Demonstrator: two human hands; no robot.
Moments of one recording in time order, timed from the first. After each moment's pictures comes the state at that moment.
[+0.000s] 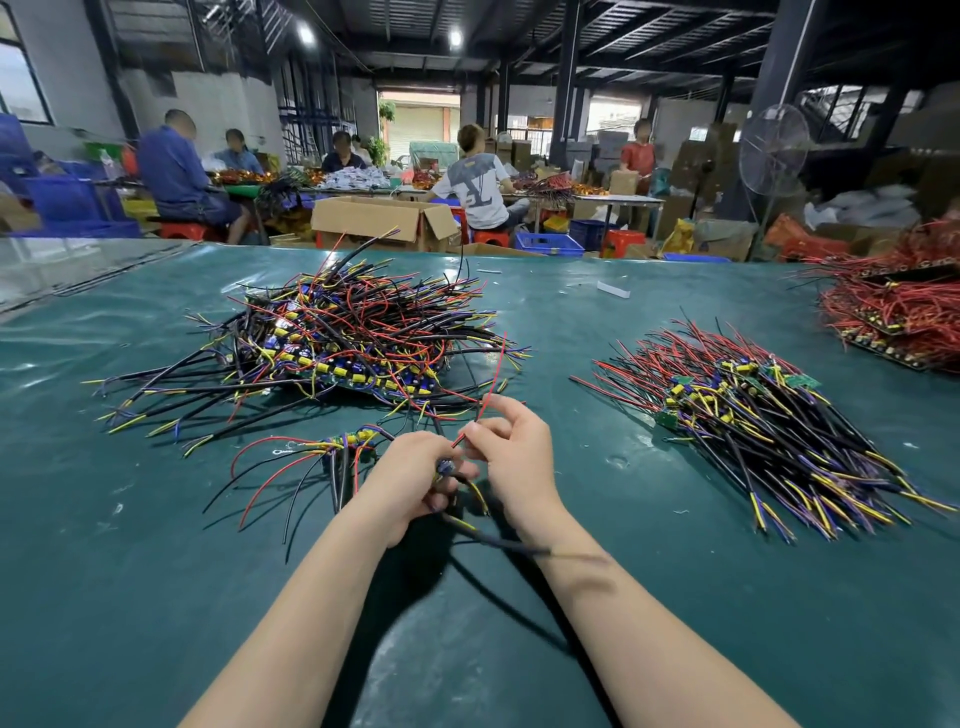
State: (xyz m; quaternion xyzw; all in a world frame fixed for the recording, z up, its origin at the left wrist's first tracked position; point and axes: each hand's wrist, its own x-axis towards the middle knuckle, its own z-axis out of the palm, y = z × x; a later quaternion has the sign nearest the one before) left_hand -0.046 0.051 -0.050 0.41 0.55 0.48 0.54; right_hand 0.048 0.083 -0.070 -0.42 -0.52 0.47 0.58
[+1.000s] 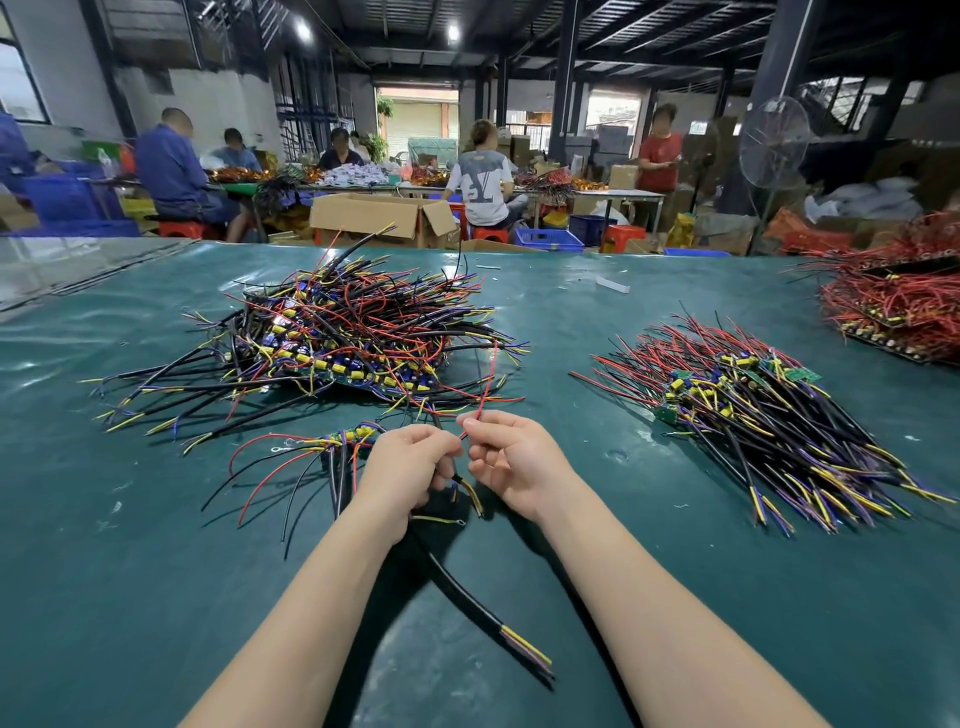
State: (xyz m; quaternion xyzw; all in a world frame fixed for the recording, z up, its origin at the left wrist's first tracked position) left_hand -0.046 0.052 -0.055 0.45 0.59 0.50 0.45; right_hand 0.067 0.083 -0.056 -0.37 -0.40 0.69 0.48
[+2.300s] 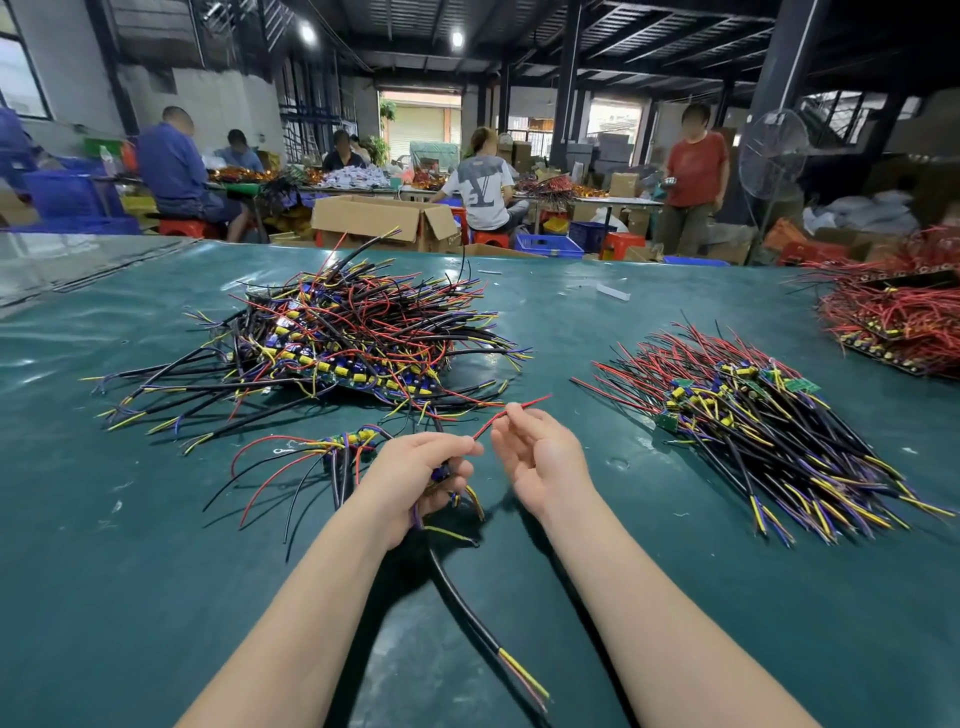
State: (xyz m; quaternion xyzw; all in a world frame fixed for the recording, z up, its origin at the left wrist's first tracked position) left_hand -0.047 0.050 -0.055 0.43 0.52 0.49 0.56; right_hand 0.075 0.087 -0.055 -0.33 -0.21 0.69 0.61
